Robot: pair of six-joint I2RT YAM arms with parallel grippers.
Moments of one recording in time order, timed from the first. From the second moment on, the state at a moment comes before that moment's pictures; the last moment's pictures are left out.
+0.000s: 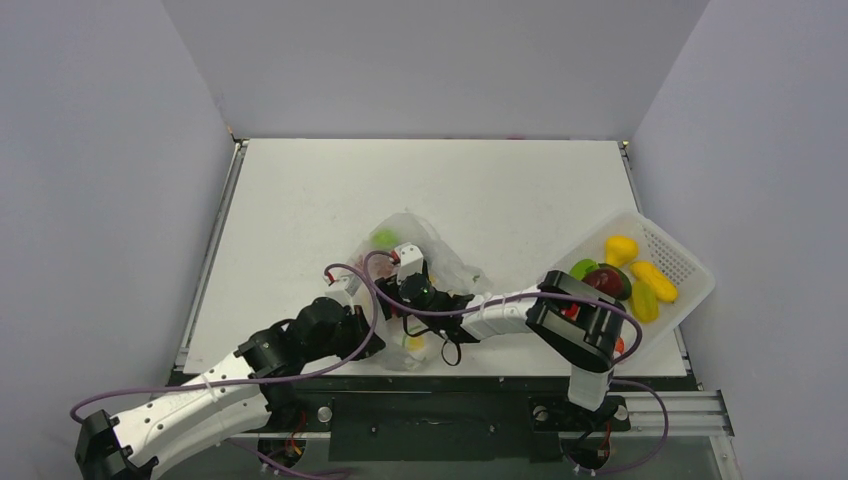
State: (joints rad) left arm -0.90 0.63 0.40 -0.44 0.01 -0.91; right arm 1.09 1.83 0.86 0.46 0.33 0.41
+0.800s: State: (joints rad) left arm -0.90 0.61 0.37 -0.39 -0.16 -0.98; right arm 1.03 1.44 0.72 0.20 0.14 0.49
